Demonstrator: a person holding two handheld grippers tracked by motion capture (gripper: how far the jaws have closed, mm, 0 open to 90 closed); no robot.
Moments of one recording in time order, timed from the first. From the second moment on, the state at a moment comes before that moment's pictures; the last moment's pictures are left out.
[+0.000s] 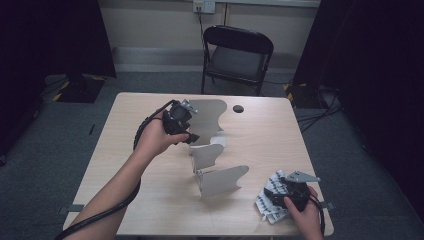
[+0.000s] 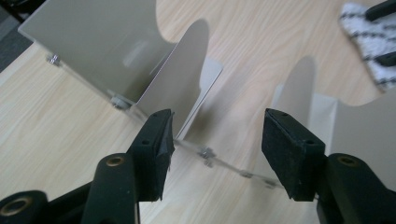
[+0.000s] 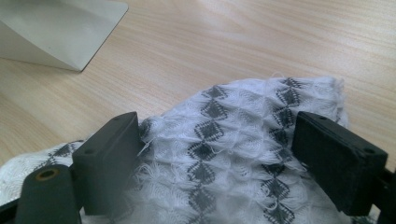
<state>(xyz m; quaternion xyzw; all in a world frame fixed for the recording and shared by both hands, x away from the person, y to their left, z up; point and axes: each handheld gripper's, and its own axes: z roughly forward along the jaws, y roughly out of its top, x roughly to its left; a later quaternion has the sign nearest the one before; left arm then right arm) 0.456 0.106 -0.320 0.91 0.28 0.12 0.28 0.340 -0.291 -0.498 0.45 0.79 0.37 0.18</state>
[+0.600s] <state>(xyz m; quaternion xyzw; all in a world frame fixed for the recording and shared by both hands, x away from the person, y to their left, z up) 0.463 0.108 -0.349 0.89 0.33 0.11 0.29 0.340 -0.291 -0.498 0.45 0.79 0.37 0.18</state>
